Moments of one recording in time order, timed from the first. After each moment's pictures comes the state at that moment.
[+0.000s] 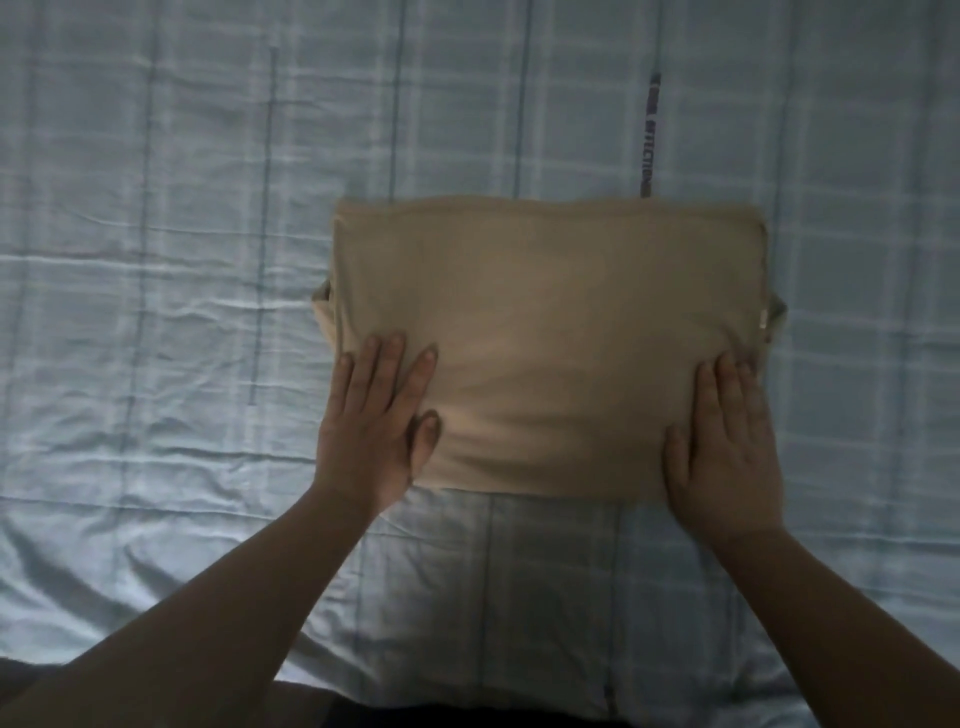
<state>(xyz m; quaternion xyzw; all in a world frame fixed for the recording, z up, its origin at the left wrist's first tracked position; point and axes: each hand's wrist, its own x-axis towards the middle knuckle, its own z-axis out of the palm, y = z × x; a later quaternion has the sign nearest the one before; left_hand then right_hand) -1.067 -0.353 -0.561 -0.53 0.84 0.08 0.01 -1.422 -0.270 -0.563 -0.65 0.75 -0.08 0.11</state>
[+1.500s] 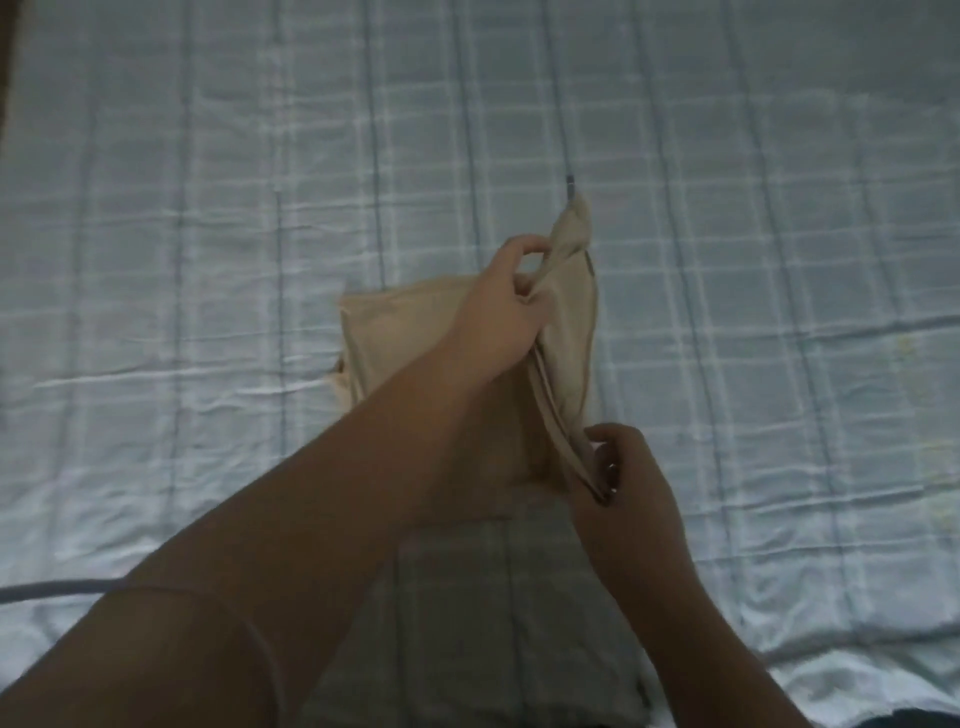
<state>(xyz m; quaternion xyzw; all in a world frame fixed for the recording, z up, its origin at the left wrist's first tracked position) -1.212 -0.481 -0.438 -0.50 0.62 0.57 -0.20 -1.288 -0.280 -0.417 -0.32 0.82 -0.28 0.39</state>
